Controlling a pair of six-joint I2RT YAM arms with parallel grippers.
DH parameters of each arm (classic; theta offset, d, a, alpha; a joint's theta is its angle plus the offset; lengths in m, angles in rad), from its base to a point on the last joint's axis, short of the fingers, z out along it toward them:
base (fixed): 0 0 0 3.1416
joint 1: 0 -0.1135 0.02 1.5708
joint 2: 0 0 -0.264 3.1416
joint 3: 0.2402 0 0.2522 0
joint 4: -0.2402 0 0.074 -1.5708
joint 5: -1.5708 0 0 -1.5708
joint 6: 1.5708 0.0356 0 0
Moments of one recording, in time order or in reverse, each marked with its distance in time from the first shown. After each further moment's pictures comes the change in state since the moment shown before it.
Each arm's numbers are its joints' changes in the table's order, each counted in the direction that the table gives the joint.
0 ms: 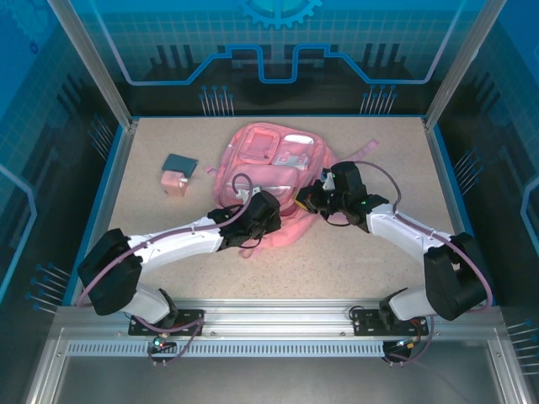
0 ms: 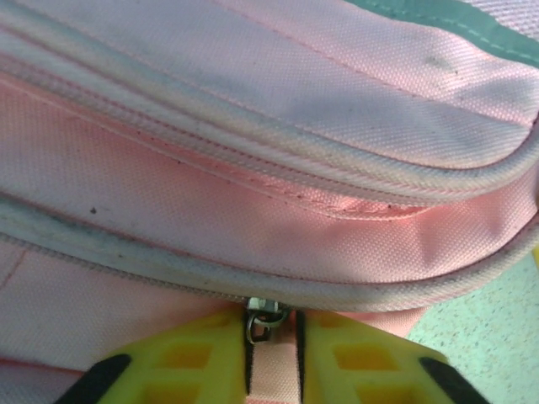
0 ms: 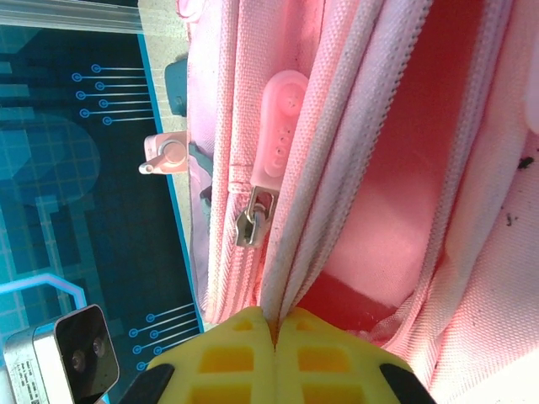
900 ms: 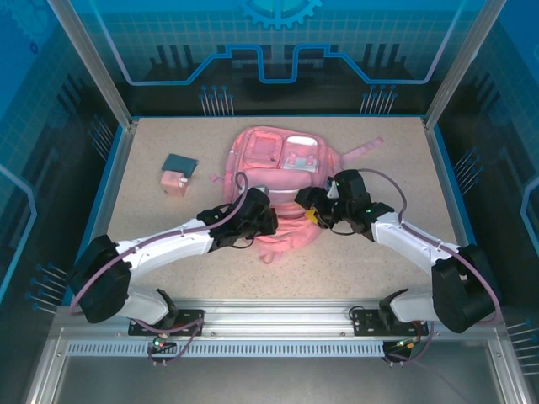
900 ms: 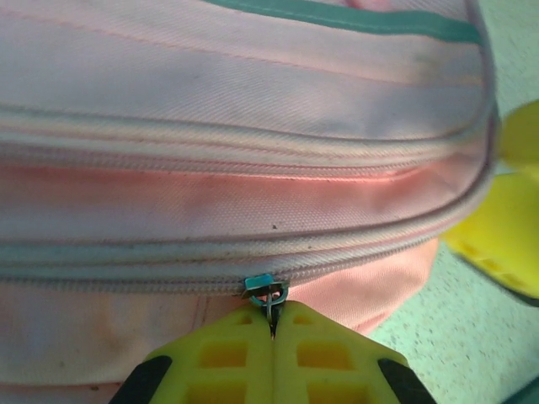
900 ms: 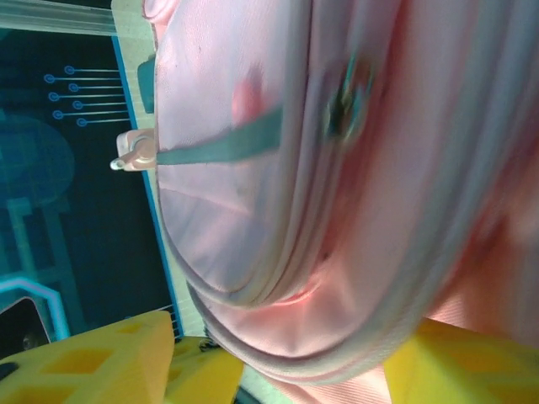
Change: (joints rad) left arm -0.034 -0.063 -0.042 0.060 -0.194 0.265; right arm -0.015 -0.084 -0.086 -0.039 -0.029 0.010
